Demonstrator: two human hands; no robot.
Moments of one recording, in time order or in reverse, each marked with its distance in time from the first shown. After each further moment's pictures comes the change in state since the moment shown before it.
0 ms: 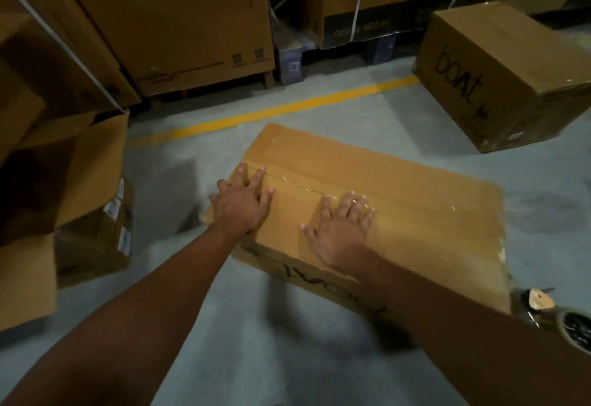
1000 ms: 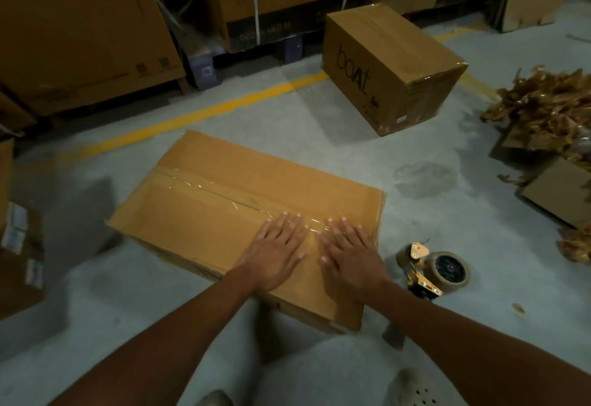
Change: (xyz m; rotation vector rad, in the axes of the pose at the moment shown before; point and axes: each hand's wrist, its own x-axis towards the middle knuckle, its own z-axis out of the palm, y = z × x) left_hand -0.118 0.186 0.040 0.121 -0.123 0.824; right_hand -0.113 0.201 0.015 -0.103 0.113 -0.126
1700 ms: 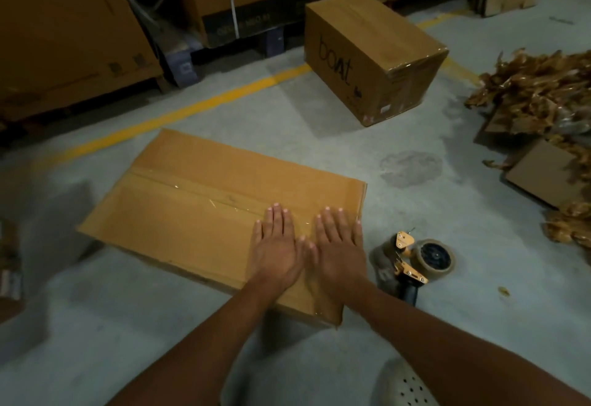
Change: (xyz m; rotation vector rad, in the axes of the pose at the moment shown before) left_hand 0.027 0.068 0.002 -0.138 0.058 -0.381; right_hand -0.004 -0.005 0.013 0.117 0.063 0.259
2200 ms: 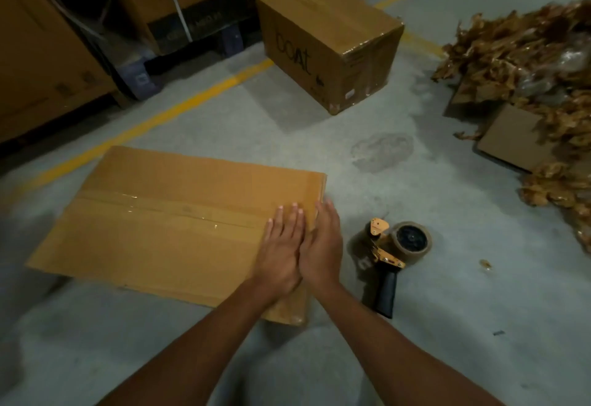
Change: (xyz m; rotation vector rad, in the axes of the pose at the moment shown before) left_hand 0.012 0.069 0.008 -0.059 -0.083 0.342; right_hand -0.009 0.017 -0.013 0.968 0.435 0.442
